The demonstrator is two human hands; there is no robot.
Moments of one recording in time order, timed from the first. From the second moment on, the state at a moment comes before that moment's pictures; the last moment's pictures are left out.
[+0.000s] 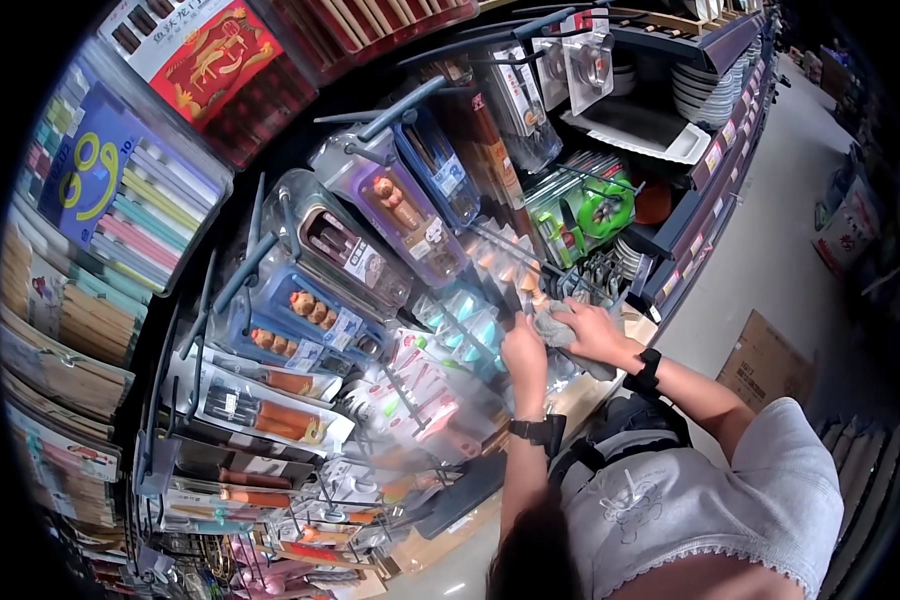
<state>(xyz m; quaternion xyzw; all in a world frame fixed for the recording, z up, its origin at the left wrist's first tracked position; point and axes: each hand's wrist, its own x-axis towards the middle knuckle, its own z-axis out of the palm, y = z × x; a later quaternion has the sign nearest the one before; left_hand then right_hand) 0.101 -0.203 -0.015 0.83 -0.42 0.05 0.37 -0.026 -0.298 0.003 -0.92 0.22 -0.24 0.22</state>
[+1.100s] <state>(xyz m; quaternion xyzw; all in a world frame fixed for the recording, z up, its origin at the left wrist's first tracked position) 0.093 -0.211 -0.029 0.81 -0.29 0.00 0.50 -0.033 -0.379 -0.041 -0.85 0.20 -0.25 0.42</state>
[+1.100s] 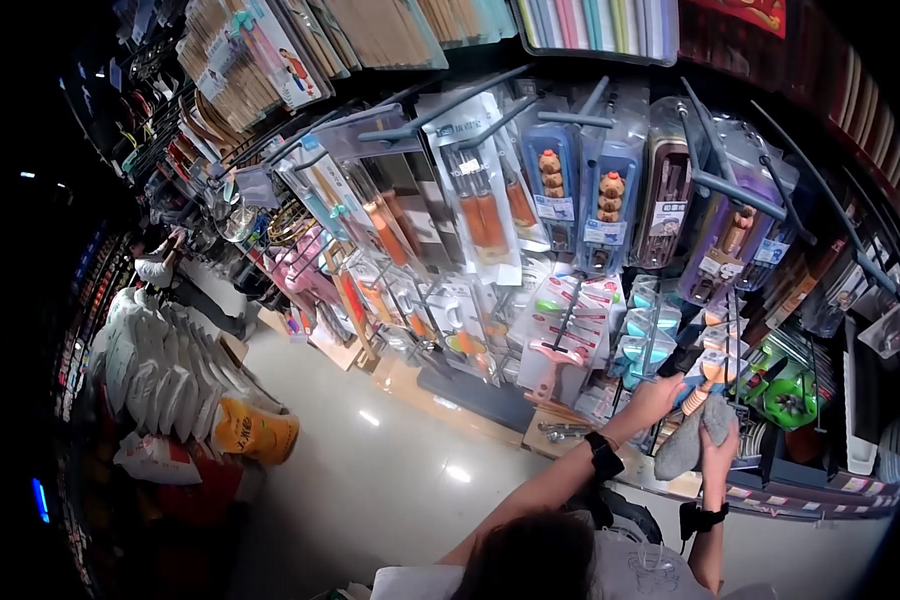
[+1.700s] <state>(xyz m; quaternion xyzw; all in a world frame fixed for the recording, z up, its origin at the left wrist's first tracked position) 0.084 -0.216 -0.056 0.82 -0.31 0.01 0.48 -0.047 -0.355 0.021 -0.92 0.24 -0.19 0.26</state>
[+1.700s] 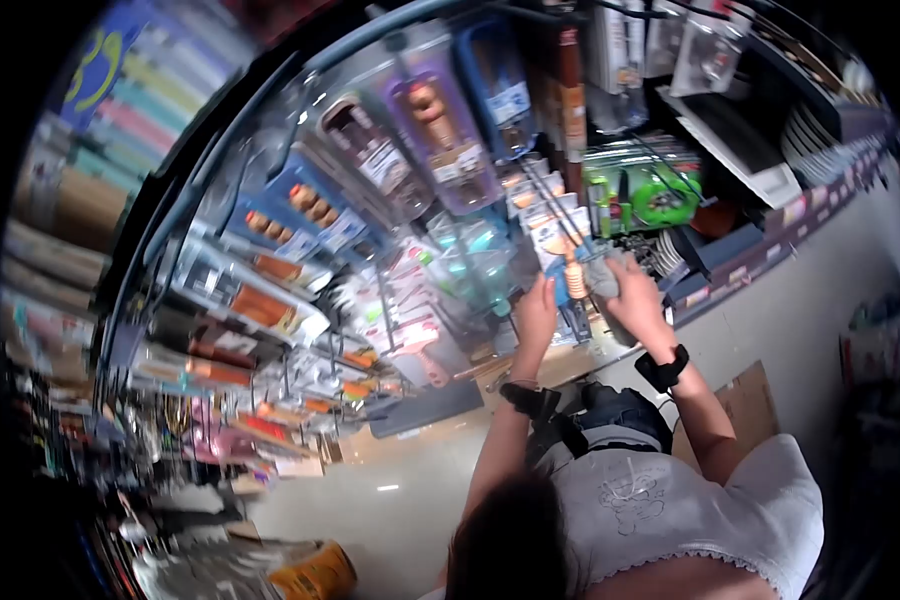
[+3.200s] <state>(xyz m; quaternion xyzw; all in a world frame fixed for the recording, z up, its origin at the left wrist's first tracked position) -0.298 -0.559 -0.067 0.51 -0.60 -0.53 0.31 -0.542 -0.539 0.027 -0.26 0.54 -0.70 0.39</state>
